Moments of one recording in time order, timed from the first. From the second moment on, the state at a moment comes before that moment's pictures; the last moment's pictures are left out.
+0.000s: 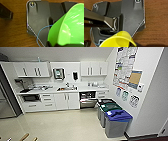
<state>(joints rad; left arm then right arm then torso) 1.53 3.04 -2.88 0.79 -0.09 -0.78 -1.63 2.94 -2.73 -0.20 0.19 0.10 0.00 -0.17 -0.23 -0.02</state>
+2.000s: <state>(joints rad) 1.53 3.04 -2.88 0.79 -0.09 -0.78 -1.63 2.94 -2.73 -0.21 0.19 0.10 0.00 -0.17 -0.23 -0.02</state>
